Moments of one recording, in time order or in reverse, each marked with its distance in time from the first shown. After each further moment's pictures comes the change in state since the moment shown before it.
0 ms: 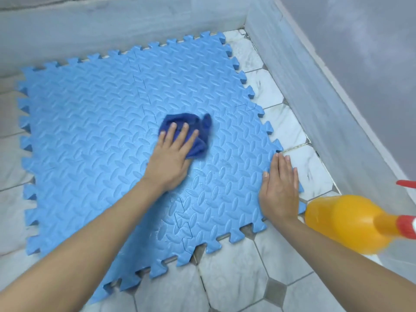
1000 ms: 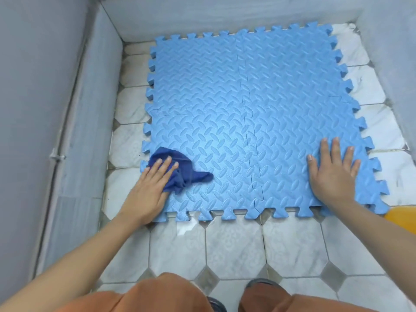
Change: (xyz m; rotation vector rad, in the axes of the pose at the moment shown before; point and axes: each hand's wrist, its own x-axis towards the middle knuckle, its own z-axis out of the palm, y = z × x) left_hand -0.285 -0.101 0.010 -0.079 -0.069 -0.326; right_hand -0.004 -0.052 -0.002 -0.027 -0.200 -0.139
